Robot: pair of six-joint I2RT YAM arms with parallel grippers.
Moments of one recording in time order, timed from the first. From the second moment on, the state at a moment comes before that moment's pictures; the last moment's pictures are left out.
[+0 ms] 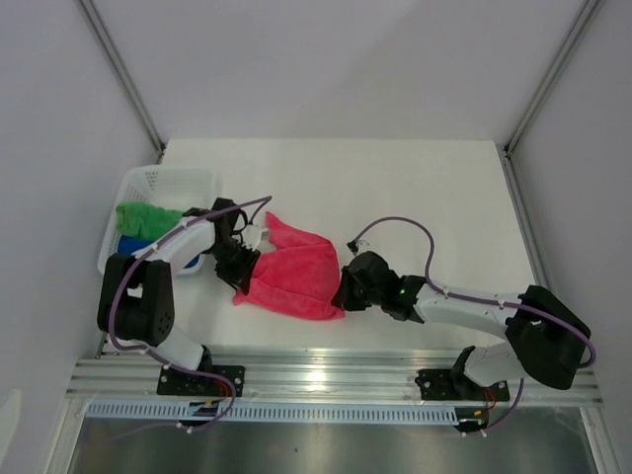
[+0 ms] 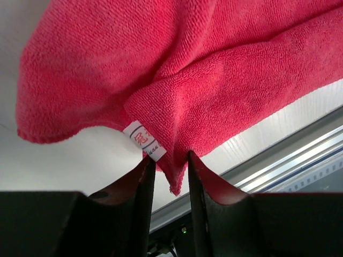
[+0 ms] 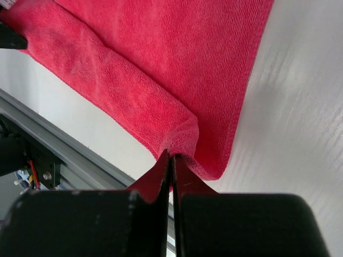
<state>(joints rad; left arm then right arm) -0.19 1.54 0.98 -0.96 0.29 0.30 0.96 1.37 0.68 -0.08 0.01 0.82</state>
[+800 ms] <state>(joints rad) -0.19 1.41 1.28 -1.02 0.28 0.27 0.67 1.22 0.76 -0.16 -0.06 0.79</state>
